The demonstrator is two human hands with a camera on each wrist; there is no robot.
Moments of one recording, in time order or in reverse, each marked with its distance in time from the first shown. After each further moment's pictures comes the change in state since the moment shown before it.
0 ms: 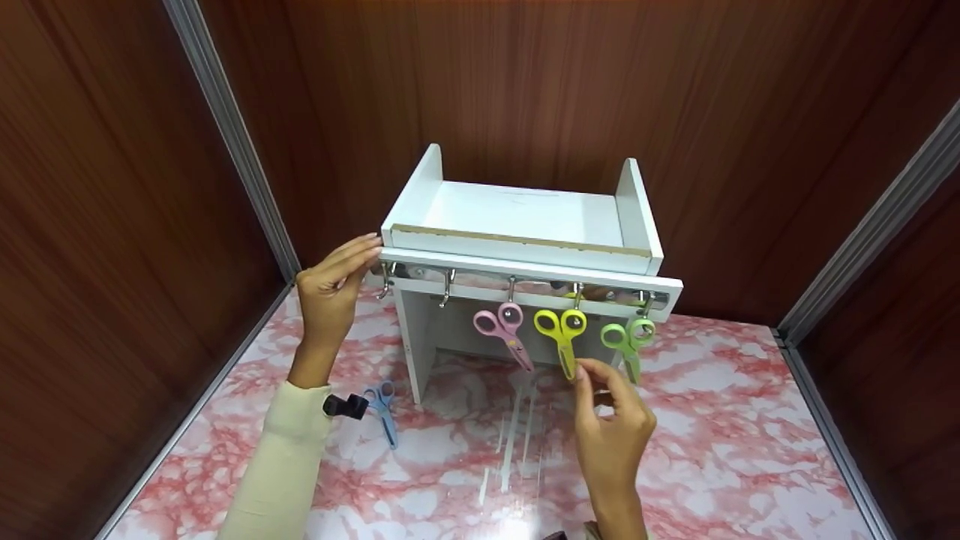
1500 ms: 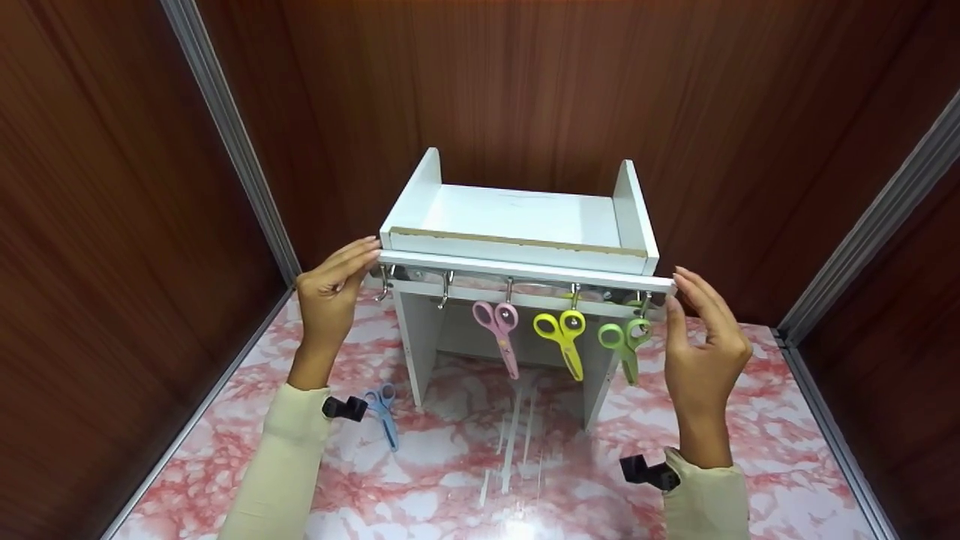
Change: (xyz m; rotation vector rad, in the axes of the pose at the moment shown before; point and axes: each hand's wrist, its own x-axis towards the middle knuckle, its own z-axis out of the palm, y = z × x) left_hand 0.000 -0.005 -0.004 -0.003 0.016 0.005; right_hand 0.103 0.054 -0.026 0.188 0.061 -0.134
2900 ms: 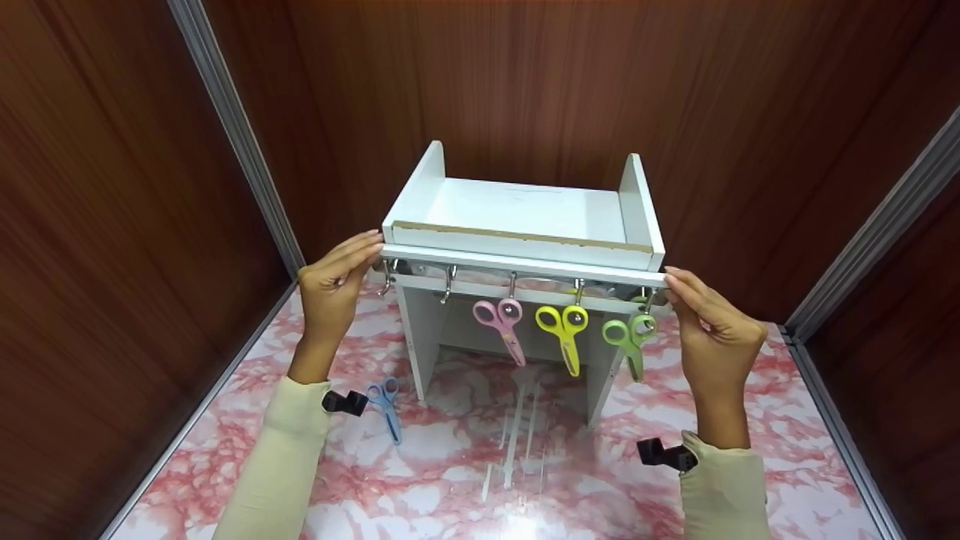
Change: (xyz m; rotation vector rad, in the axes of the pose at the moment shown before) left_hand 0.014 0.021 -0.003 0.045 -0.020 0.017; right_hand 0.009 0.022 -0.002 0.132 -0.018 -0.047
